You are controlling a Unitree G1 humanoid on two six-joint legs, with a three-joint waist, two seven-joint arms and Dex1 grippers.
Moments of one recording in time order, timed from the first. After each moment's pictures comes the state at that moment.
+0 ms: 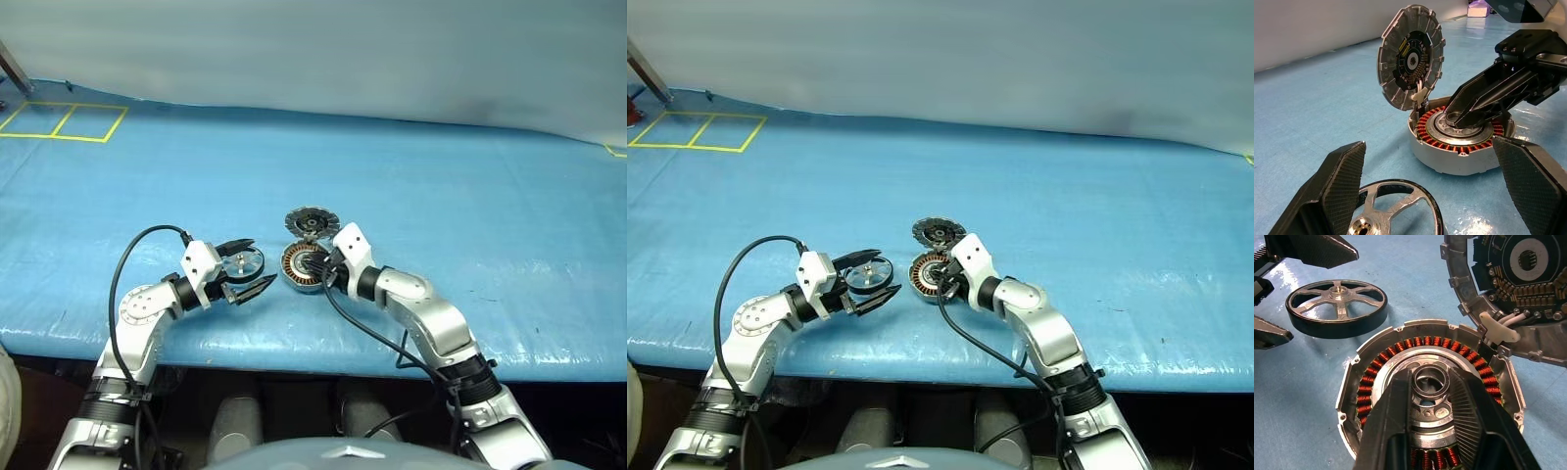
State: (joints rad) left arm -0.10 0.47 -0.04 0.07 -0.31 -0.05 -0.92; right arm -0.27 -0.26 0.28 -0.12 0.21 0.58 0.56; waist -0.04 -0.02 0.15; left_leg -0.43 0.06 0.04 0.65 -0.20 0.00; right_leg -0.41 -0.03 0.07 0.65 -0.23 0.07
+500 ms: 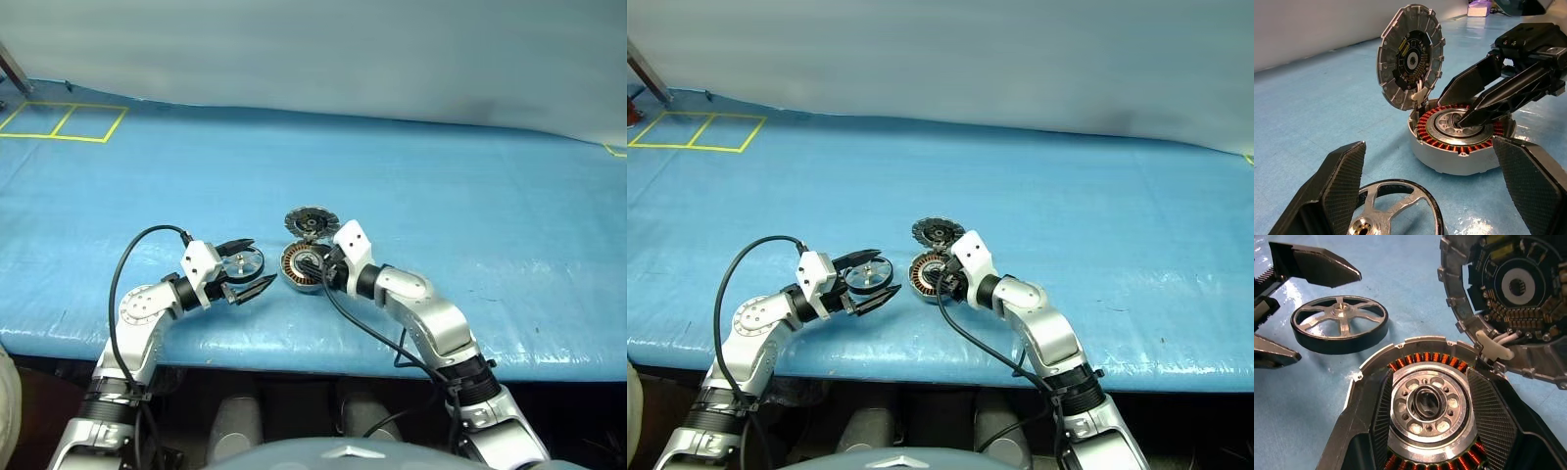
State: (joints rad) left arm -0.10 0.47 -0.04 0.07 -0.31 -0.05 -0.92; right arm -0.27 -0.24 0.27 -0.16 0.22 0.58 0.54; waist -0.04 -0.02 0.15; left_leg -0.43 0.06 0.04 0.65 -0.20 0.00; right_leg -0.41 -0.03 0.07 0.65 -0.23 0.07
